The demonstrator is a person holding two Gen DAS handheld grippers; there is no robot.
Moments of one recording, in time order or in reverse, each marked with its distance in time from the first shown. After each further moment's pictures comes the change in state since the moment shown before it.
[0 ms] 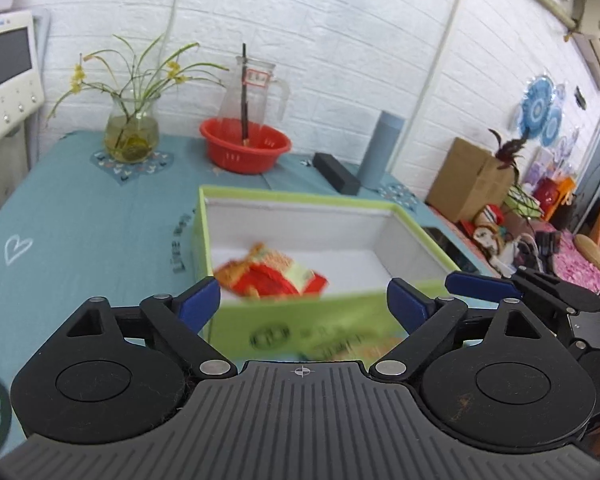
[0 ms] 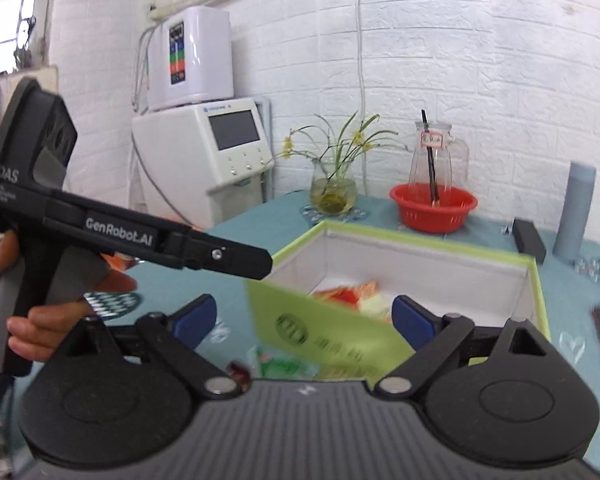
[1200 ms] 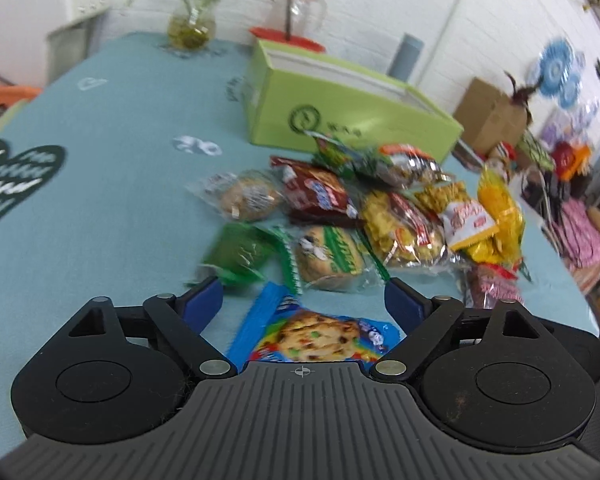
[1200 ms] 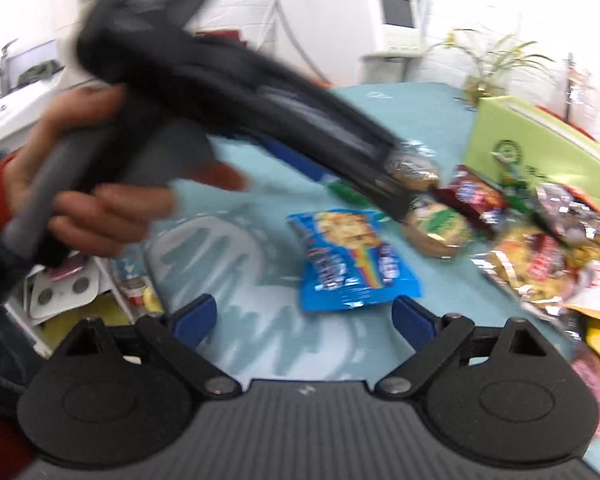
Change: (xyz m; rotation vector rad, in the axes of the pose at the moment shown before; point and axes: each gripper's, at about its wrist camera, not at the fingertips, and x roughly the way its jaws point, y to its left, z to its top) left arm -0.085 0.008 -0.150 -0.113 0.117 0.083; right arm -0.045 0.156 -0.125 -0.266 0.300 0.173
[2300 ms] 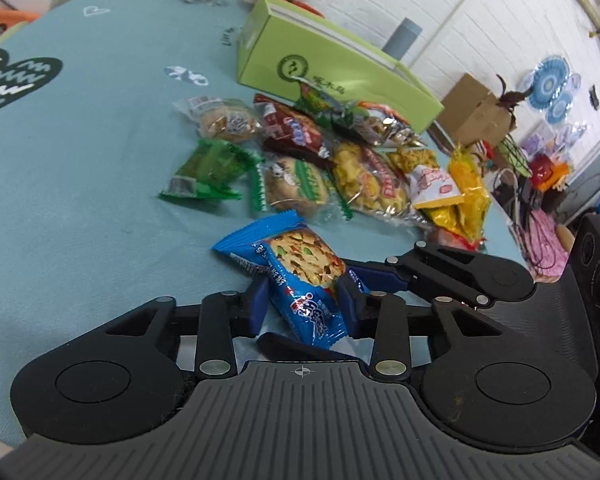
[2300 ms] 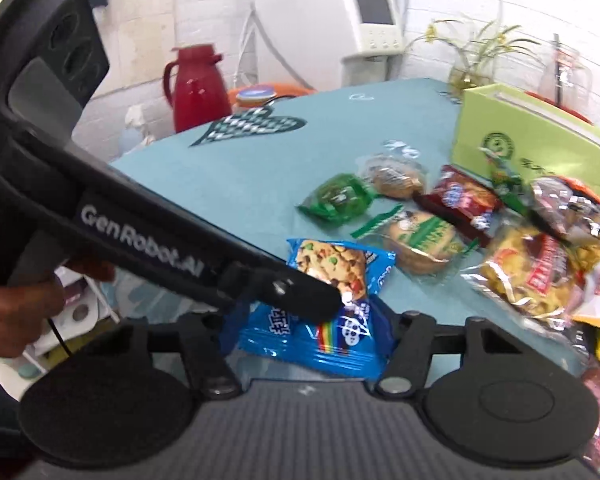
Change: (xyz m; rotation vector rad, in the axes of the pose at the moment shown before) left arm -0.006 -0.008 -0.027 -0.120 0.110 -0.119; right arm 0.023 -0.025 0.016 0.084 -0.025 0.006
